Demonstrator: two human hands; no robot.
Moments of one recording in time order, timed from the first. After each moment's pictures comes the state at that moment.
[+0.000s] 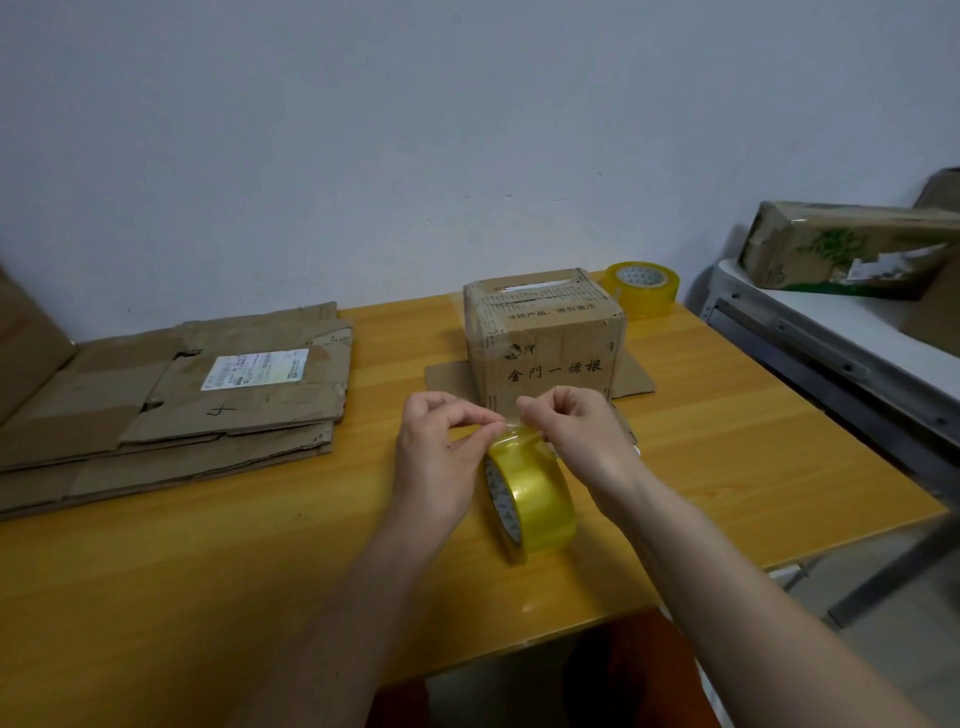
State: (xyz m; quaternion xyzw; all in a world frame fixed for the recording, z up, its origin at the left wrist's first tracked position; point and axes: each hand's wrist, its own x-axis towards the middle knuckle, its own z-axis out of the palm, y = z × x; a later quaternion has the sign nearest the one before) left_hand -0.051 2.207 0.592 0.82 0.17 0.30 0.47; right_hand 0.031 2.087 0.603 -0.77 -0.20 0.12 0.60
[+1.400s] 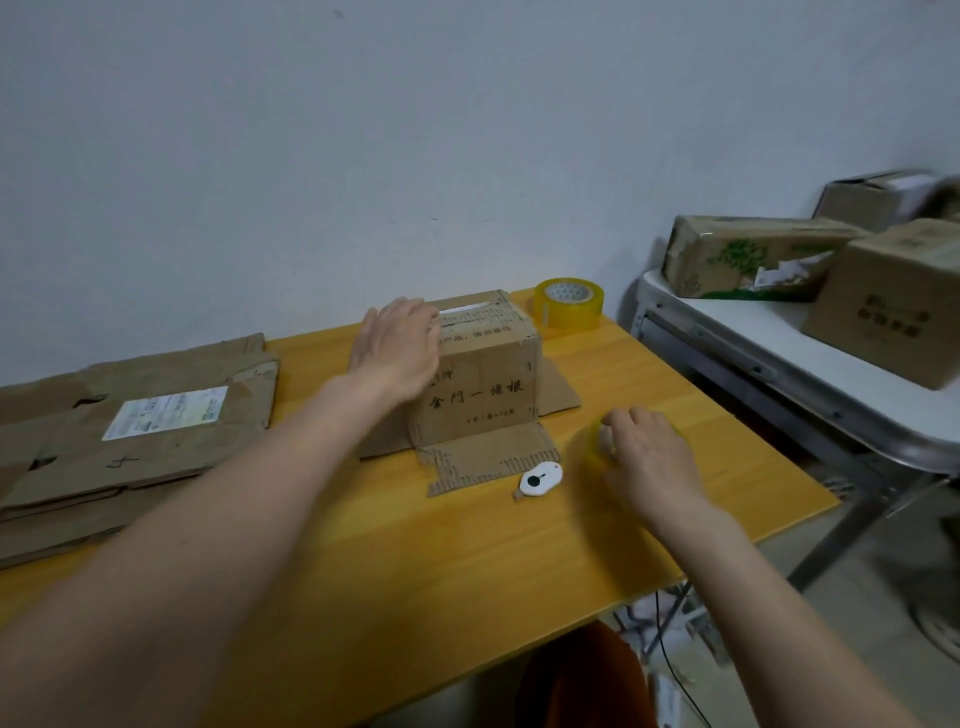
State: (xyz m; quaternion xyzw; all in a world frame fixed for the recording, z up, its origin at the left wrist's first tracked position) left_hand 0.089 2.235 0.643 0.98 0.10 0.16 0.09; right_hand 0.100 1.970 0.571 -0.98 -0.17 -0.08 0.07
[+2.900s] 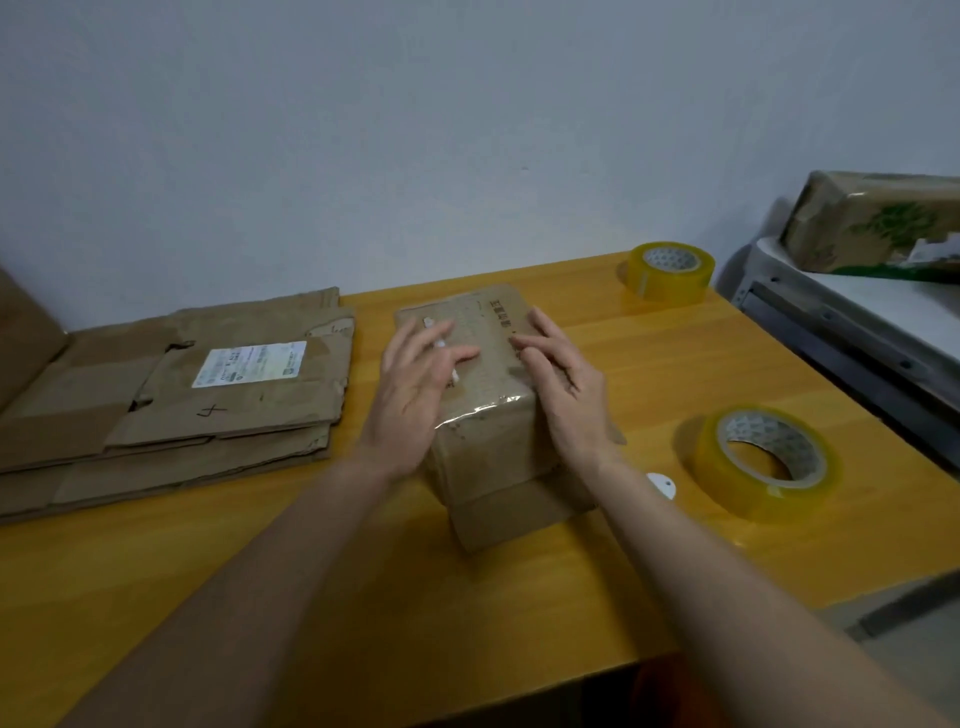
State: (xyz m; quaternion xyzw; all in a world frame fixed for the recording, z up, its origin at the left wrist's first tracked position) left_hand 0.000 2.282 0.589 0.91 0.07 0.25 0.34; right_hand 0.093 2.133 0.569 -0.69 -0.29 -0.02 0.66
